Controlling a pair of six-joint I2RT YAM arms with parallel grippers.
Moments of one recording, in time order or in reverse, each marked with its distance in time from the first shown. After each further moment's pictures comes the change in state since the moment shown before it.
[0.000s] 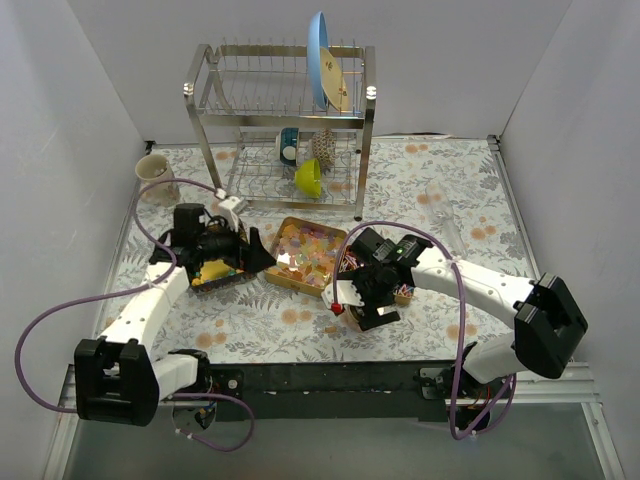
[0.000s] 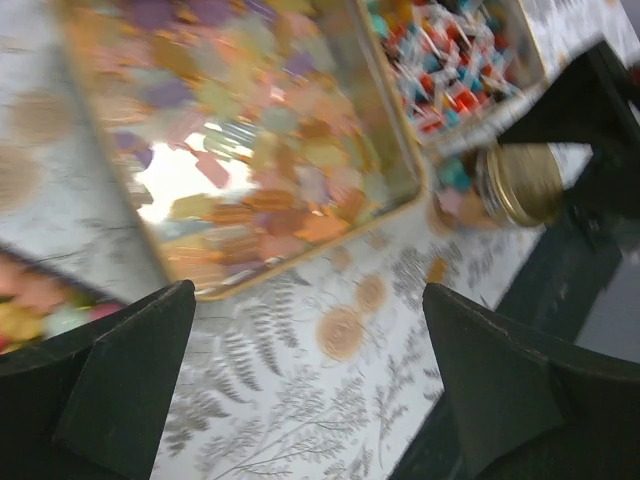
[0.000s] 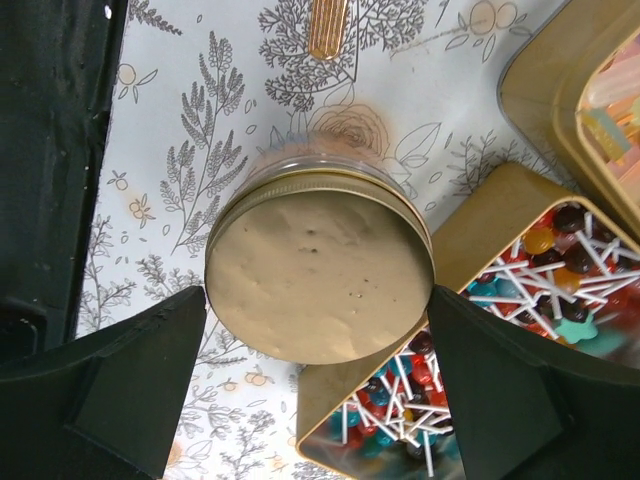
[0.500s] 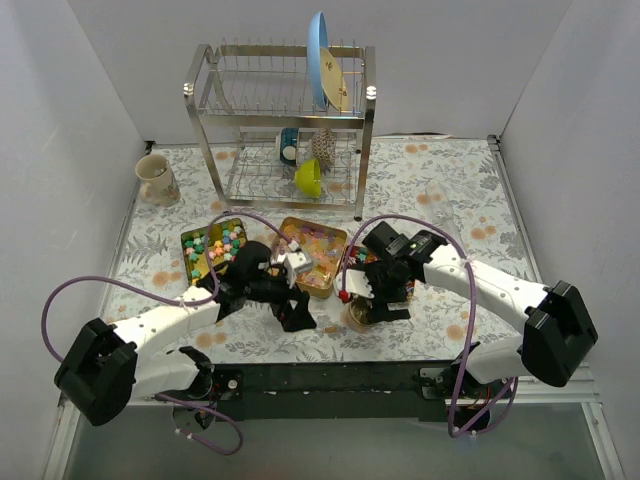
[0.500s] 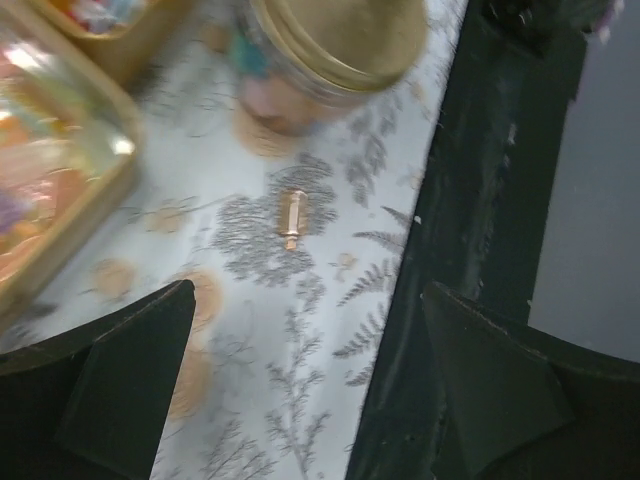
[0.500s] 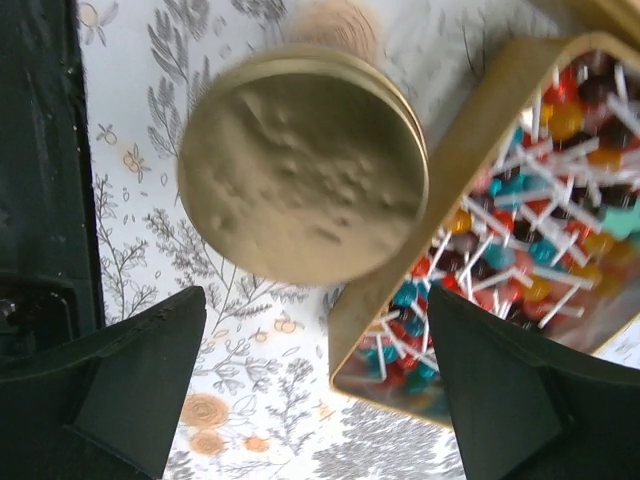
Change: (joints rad) left arm -0.549 -0.005 -0.207 0.206 -0.053 0.027; right arm -0.061 -0.055 -0.013 -0.053 0.063 0.094
